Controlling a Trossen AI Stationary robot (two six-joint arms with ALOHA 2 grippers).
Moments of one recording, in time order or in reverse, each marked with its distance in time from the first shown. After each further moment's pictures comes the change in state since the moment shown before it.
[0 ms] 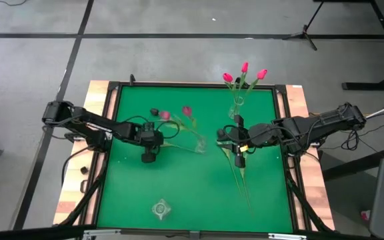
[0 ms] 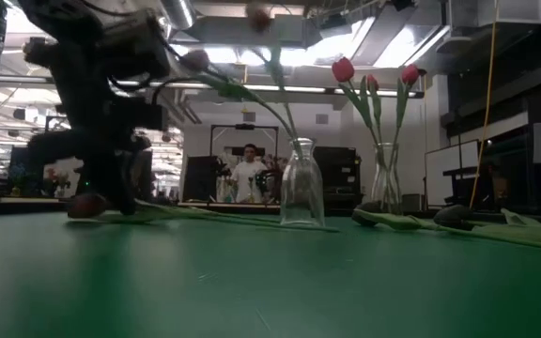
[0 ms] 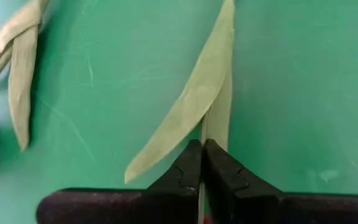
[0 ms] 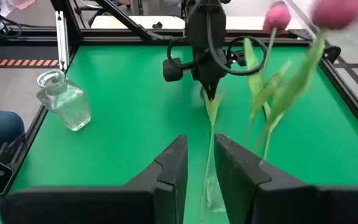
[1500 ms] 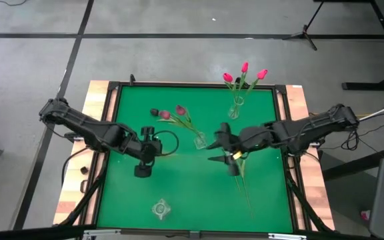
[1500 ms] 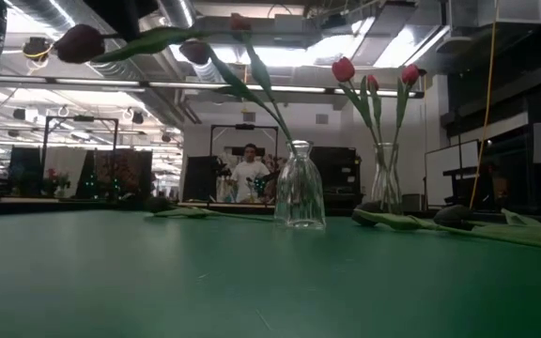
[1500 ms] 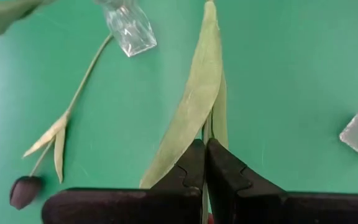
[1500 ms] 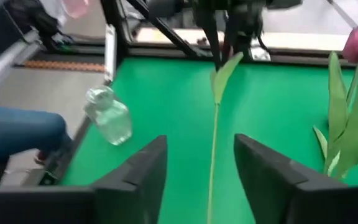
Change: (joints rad) left arm -0.330 -0.044 0.624 -0.557 -0.051 -0.220; right arm -0.001 0.139 0.086 0.111 -0.155 -0.041
